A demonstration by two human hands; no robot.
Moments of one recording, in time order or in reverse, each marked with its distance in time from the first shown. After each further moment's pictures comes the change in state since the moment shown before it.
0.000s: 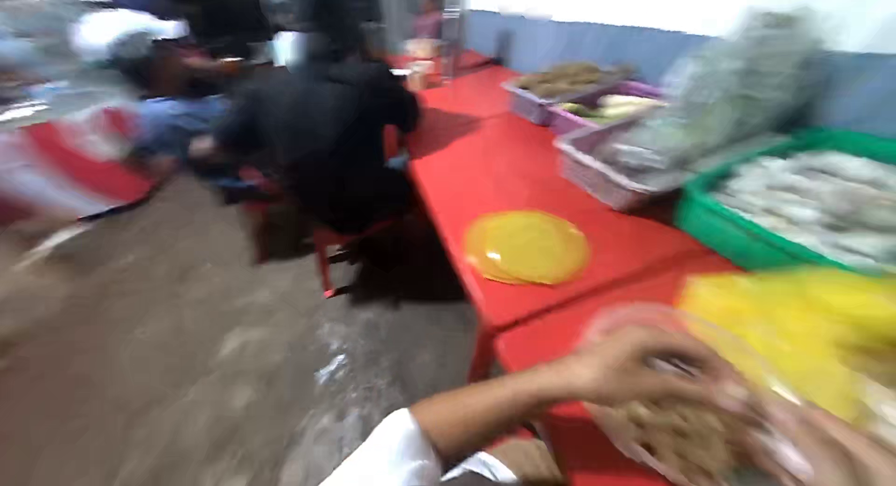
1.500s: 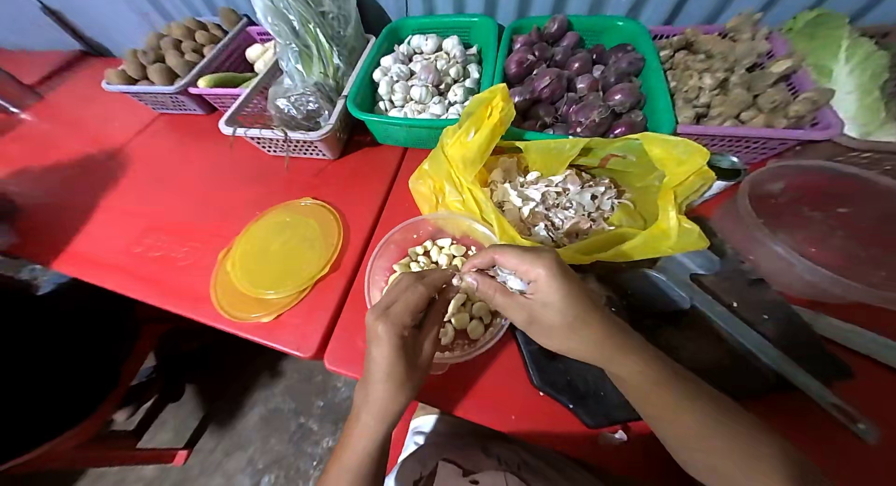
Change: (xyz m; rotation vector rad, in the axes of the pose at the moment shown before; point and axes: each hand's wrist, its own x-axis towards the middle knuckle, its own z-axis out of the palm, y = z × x) left_hand -0.006 -0.009 0.034 0.410 0.033 0.101; right_hand 0.003 0.041 -0.029 -0.121 0.052 -0.369
